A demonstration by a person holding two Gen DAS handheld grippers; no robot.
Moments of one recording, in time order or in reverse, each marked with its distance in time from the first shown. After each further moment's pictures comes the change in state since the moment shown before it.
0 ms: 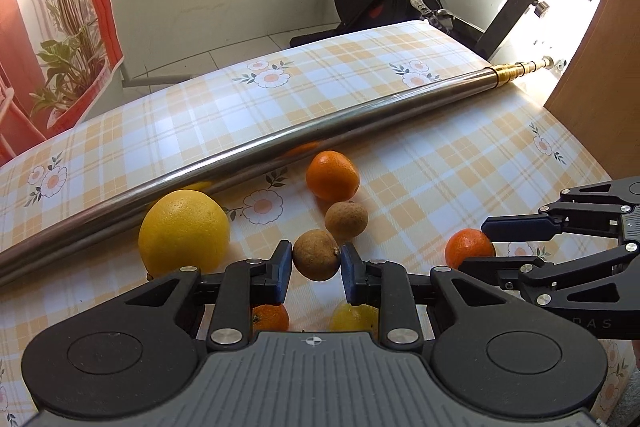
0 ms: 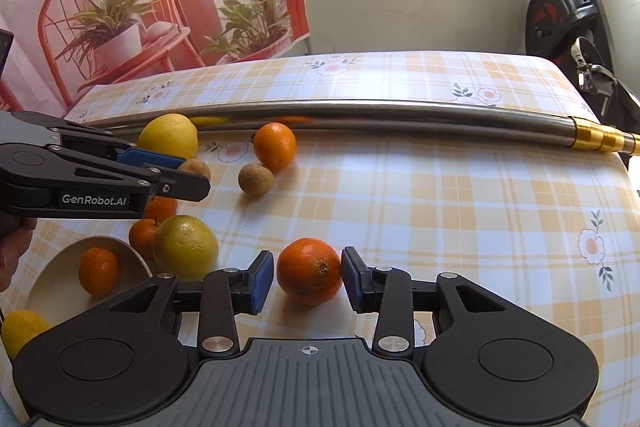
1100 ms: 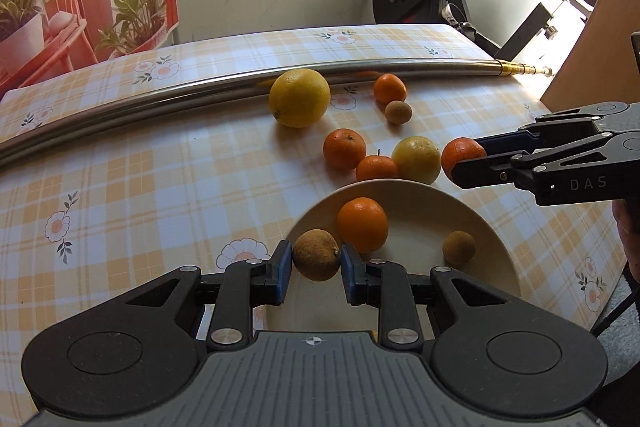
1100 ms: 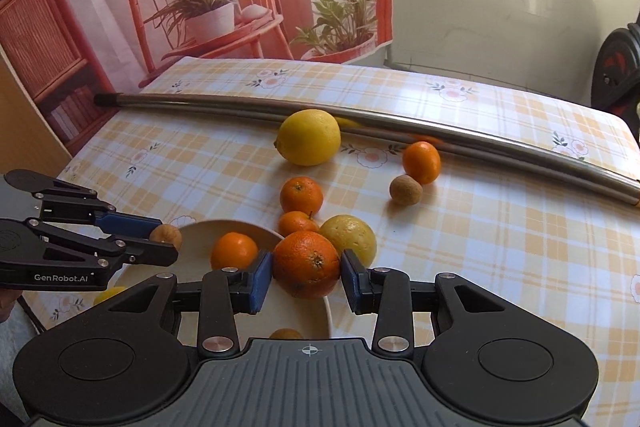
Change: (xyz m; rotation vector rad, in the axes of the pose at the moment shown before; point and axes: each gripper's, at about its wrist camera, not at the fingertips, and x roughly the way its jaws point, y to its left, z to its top) left arm -0.093 0.048 -0.109 -0.144 -0.012 0.018; right arm -0.028 0.098 0.002 -0.194 0.022 0.138
